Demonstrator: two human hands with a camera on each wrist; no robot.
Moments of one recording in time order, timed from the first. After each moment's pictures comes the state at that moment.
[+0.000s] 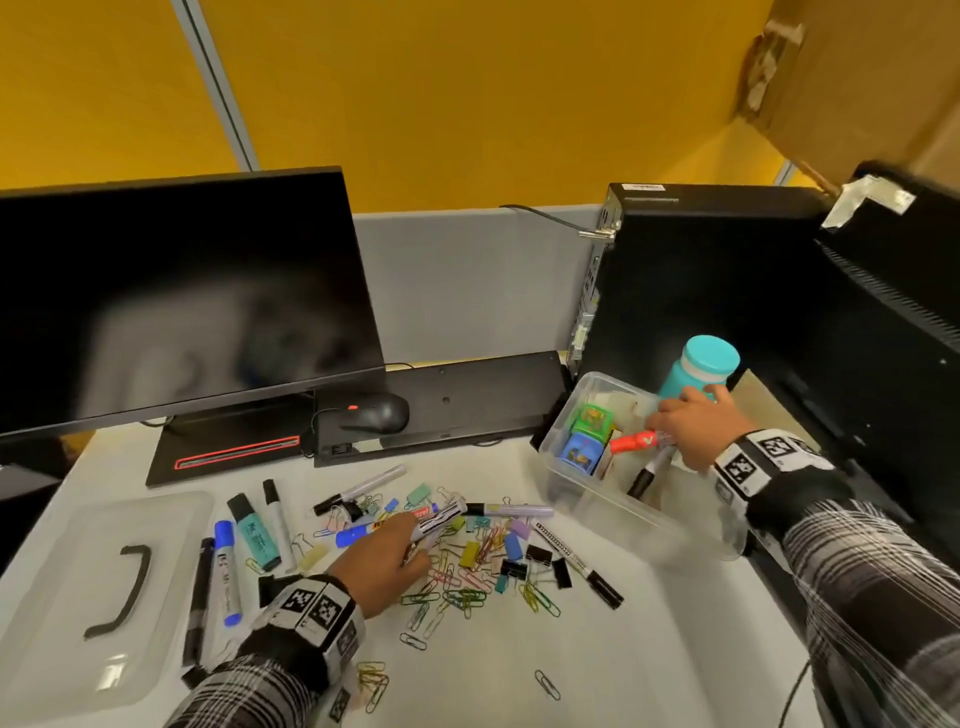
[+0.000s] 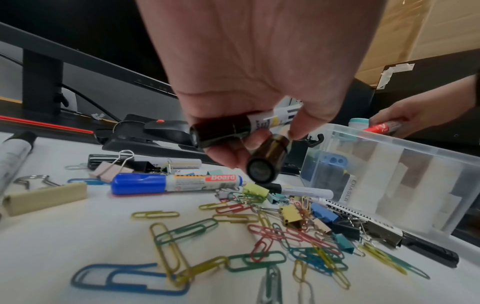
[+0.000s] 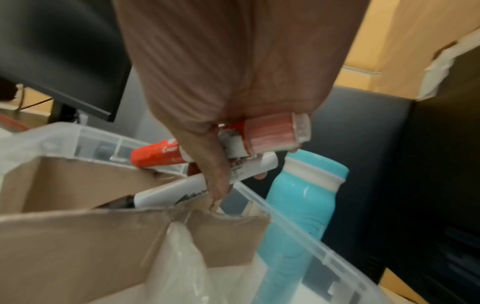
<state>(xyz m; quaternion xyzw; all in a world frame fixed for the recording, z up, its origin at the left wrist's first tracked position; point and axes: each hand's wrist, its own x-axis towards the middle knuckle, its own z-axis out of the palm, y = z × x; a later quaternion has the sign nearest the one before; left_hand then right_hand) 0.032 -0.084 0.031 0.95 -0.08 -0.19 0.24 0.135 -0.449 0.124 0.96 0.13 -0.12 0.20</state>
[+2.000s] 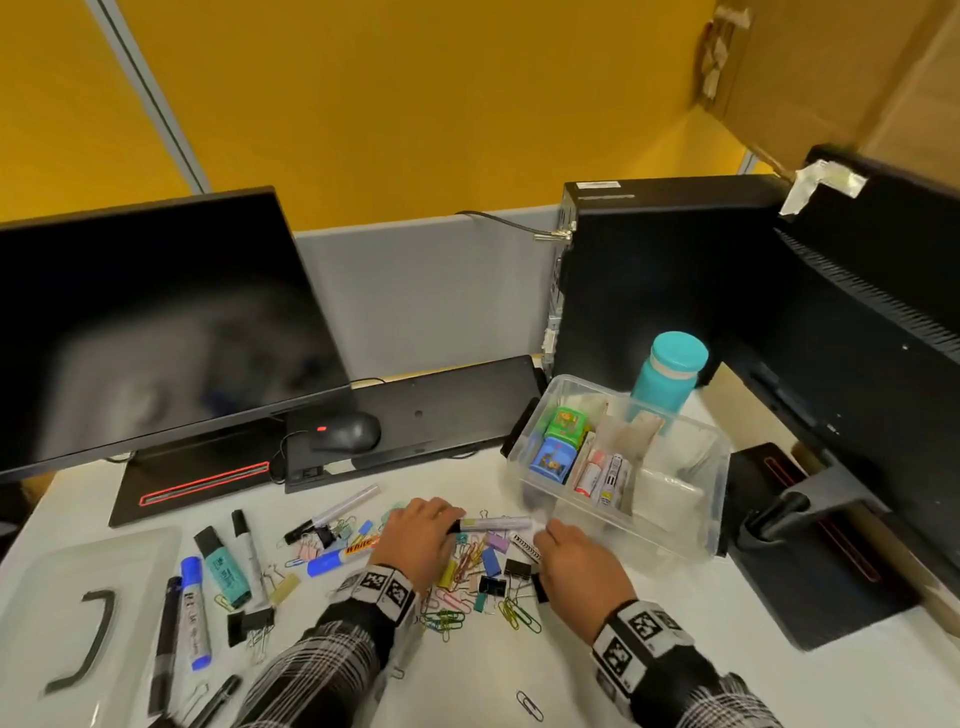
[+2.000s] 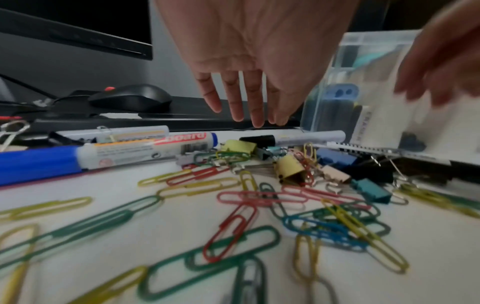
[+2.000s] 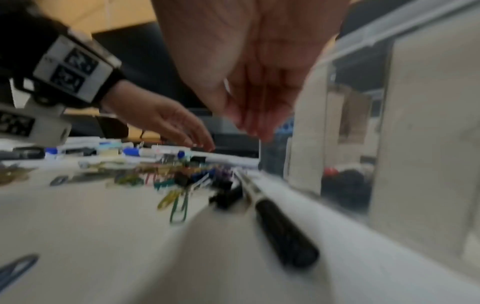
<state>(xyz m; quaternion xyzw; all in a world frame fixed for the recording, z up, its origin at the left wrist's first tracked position) 0.085 -0.148 -0.004 0.98 -0.17 -0.10 0.09 0.035 -0.359 0.020 0.98 0.14 -0.06 -0.10</state>
